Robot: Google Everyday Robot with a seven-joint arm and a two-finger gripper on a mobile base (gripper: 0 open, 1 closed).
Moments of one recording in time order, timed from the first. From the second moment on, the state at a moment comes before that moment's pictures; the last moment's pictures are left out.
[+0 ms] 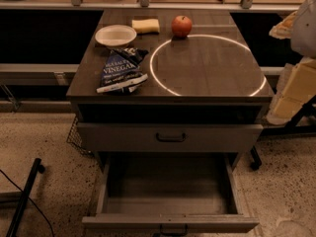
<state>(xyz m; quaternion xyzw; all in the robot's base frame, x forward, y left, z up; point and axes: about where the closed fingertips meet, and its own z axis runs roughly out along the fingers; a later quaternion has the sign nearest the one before) 0.438 -0.211 0.995 -0.60 0.77 -0.06 0.19</state>
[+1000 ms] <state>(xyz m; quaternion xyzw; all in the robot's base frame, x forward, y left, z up) 0.467 -0.160 1.009 -0.65 0.73 -0.03 0.21</state>
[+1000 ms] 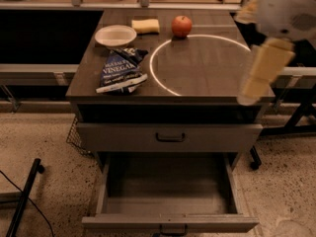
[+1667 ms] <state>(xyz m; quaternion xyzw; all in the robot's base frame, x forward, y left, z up) 0.512 -0.070 1.013 -0.71 0.67 -0.04 0.21</state>
